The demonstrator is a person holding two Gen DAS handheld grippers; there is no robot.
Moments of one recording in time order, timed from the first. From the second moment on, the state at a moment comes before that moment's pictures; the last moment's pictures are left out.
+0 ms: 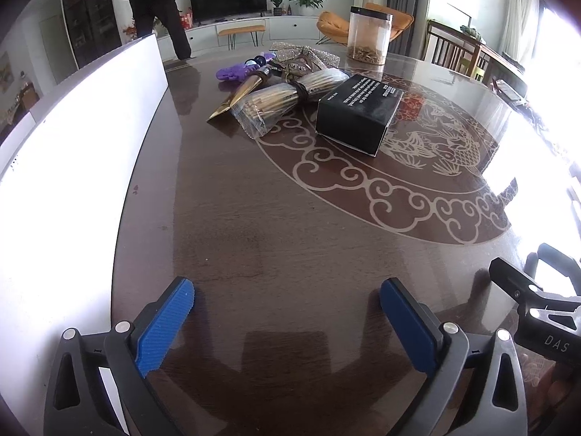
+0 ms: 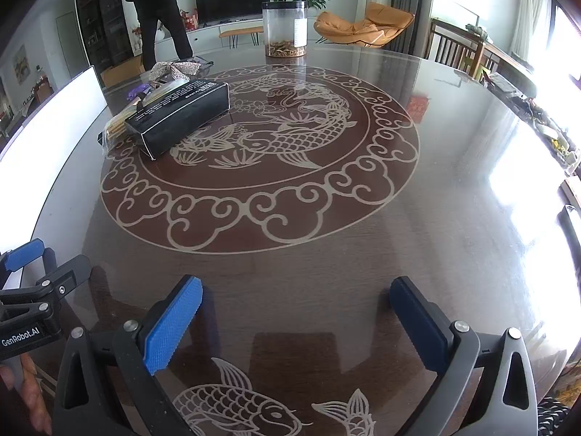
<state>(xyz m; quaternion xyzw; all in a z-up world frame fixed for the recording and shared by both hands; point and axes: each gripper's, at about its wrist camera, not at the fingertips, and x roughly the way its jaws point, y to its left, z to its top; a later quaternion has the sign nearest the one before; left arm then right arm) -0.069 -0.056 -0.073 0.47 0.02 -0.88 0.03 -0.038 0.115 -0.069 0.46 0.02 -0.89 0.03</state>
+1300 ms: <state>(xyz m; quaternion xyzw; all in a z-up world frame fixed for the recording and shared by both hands) -0.080 -0.058 -0.074 0.47 0.01 -0.88 0.00 -0.160 0.062 -0.028 0.50 -0.09 -0.85 0.14</state>
